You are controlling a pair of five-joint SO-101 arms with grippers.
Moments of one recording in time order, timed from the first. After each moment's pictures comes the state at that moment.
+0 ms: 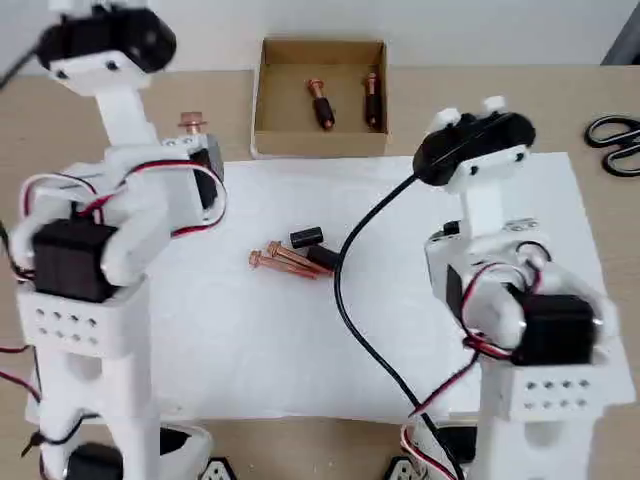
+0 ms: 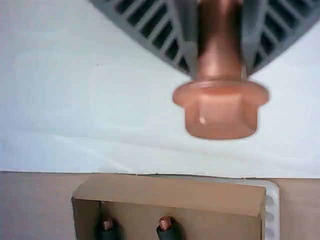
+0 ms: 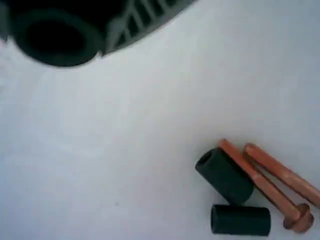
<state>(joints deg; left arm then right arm) 6.2 -25.0 -11.3 86.4 20.3 -5.4 -44.7 15.1 86.2 11.1</state>
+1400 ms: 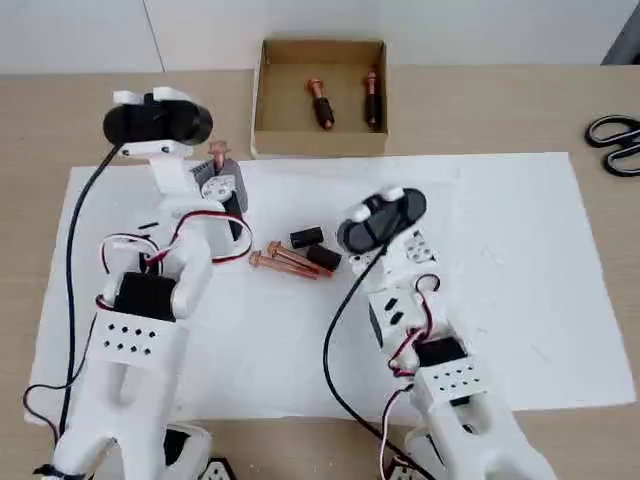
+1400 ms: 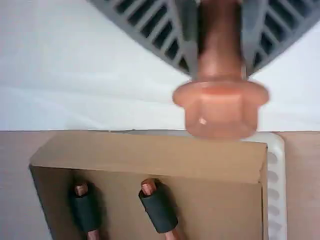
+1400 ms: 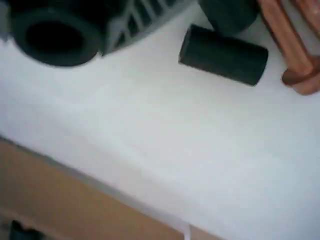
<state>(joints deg) 6.2 -39.5 43.1 36.1 18.5 -17.8 -45.4 81.3 -10.1 9.3</state>
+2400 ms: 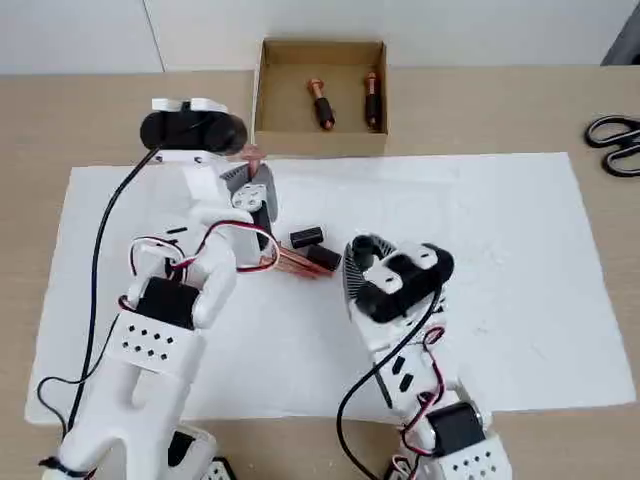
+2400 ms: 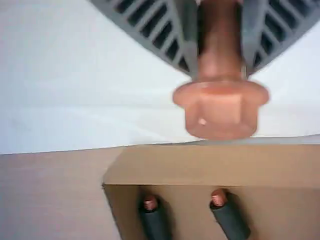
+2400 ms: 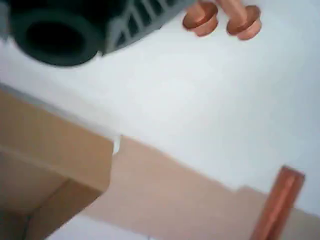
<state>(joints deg) 12.9 -39.5 44.7 33.5 20.5 -24.0 -101.8 96.2 22.9 2.2</state>
